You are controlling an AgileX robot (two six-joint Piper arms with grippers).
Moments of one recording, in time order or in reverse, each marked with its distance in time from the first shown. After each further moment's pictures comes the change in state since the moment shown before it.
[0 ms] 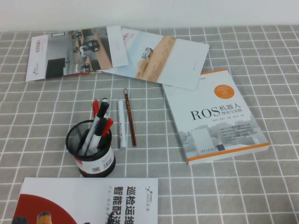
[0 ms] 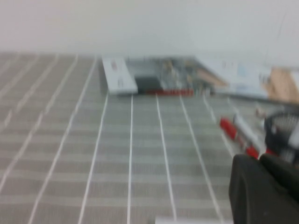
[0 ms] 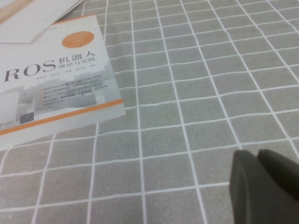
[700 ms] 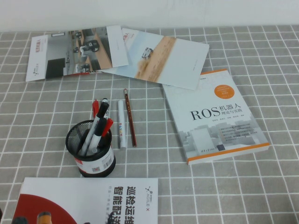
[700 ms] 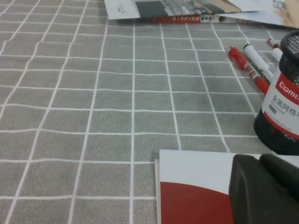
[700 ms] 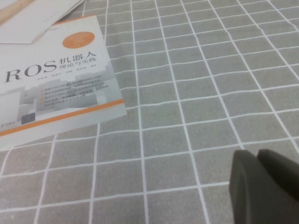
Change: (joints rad) right arm 0.000 0.000 0.000 0.006 0.000 0.000; left arm 0.000 -0.002 0.000 0.020 0.186 -0.006
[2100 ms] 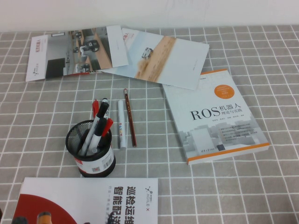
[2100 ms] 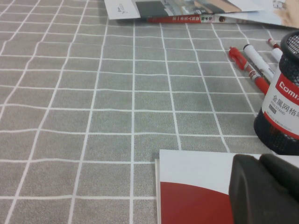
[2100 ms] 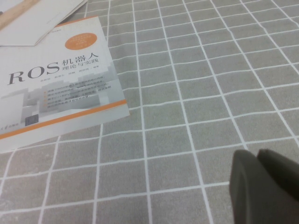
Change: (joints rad) right arm 0.000 0.000 0.000 0.016 0.000 0.000; left arm 0.000 0.000 0.000 0.000 0.000 0.000
